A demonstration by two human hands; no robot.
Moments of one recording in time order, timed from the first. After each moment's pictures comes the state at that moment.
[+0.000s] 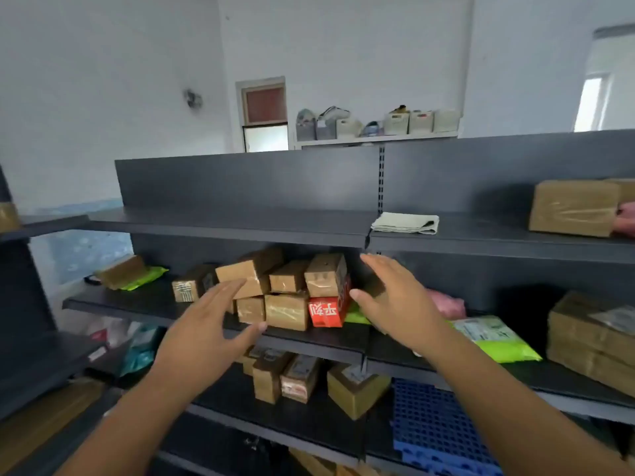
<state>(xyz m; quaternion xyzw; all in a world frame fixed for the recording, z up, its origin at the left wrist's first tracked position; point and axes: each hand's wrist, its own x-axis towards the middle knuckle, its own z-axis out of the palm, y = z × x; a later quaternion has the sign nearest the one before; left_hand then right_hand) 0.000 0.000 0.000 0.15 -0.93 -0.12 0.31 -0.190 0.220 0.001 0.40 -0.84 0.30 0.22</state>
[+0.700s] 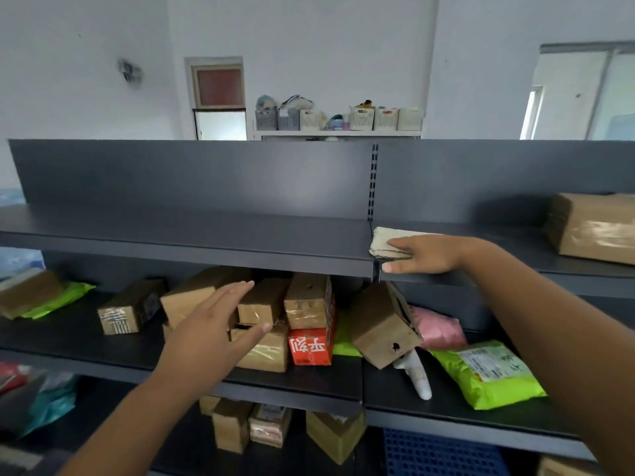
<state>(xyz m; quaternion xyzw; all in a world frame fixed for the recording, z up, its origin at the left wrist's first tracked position) -0.163 -0.103 -0.008 0.07 -0.94 -0.18 0.29 -0.400 0.182 0.089 0.33 -0.94 0.02 -0.02</state>
